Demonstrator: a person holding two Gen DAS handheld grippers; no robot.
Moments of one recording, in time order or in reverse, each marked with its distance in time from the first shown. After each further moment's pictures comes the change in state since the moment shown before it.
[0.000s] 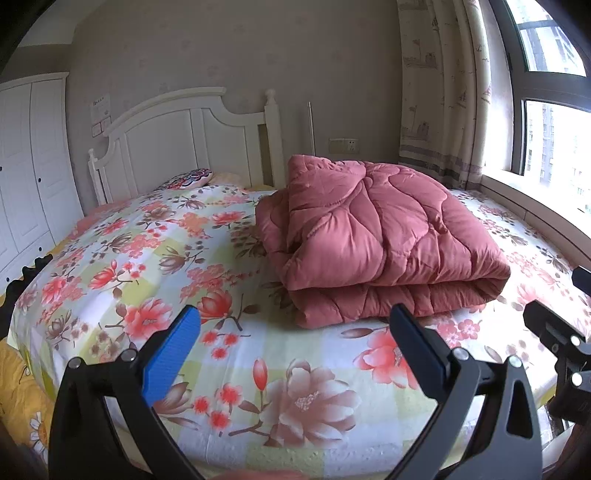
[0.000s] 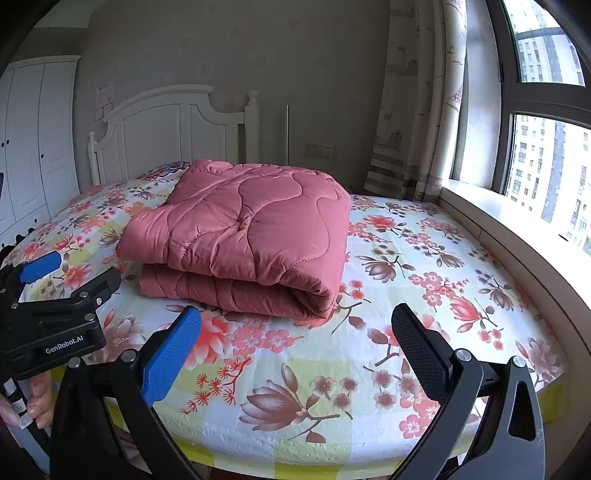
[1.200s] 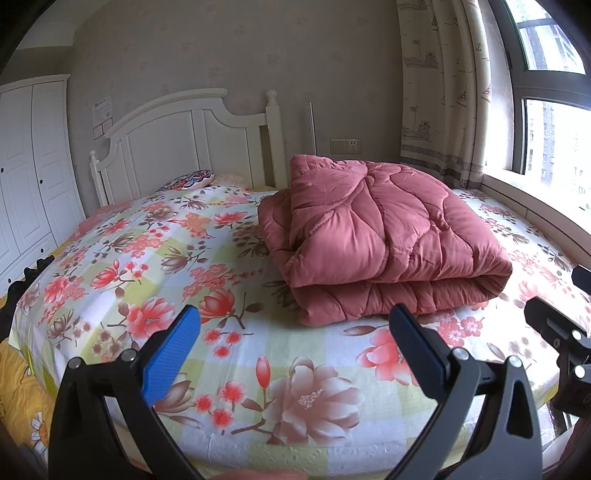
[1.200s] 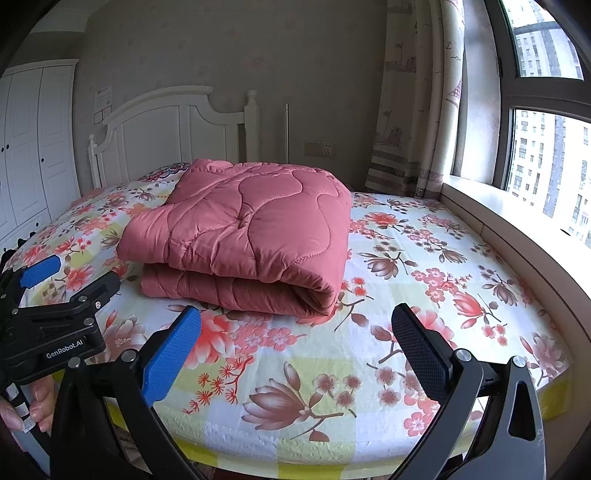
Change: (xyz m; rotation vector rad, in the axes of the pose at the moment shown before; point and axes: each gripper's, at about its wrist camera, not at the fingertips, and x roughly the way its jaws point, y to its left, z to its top) left arm -0.001 0.003 -0.001 0.003 -0.005 0.002; right arm 0.001 0.003 -0.003 0.017 0.001 0.004
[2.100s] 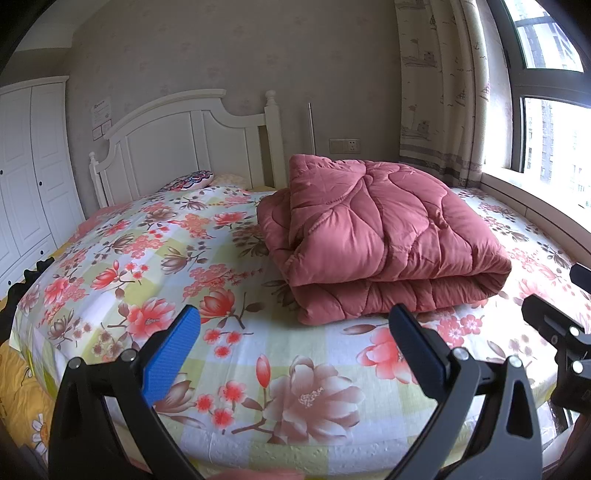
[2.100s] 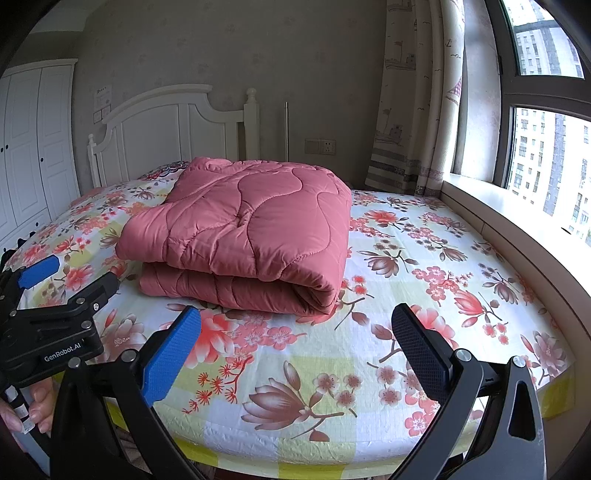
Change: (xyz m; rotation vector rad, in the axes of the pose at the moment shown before) left arm 0.000 -0.001 -0.001 0.003 -0.001 0.002; right arm 0.002 0.001 -0.002 0.000 0.007 0.000
